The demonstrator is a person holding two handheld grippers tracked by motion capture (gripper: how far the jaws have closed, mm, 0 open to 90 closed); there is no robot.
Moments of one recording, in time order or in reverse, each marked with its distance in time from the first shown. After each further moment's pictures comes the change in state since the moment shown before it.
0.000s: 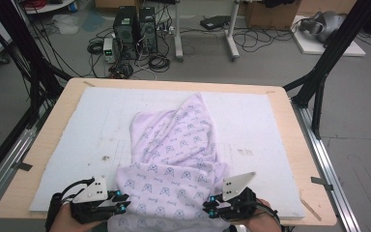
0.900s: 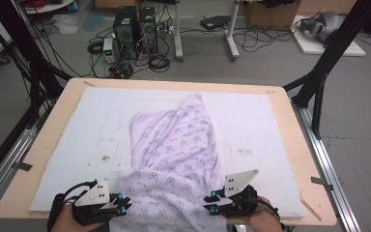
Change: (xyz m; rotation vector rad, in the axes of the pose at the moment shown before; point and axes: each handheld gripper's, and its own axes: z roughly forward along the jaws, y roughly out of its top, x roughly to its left) left arm 0.003 -0.004 0.012 0.011 0.006 0.030; right arm -0.012 -0.005 0.002 0.006 -0.049 0.006
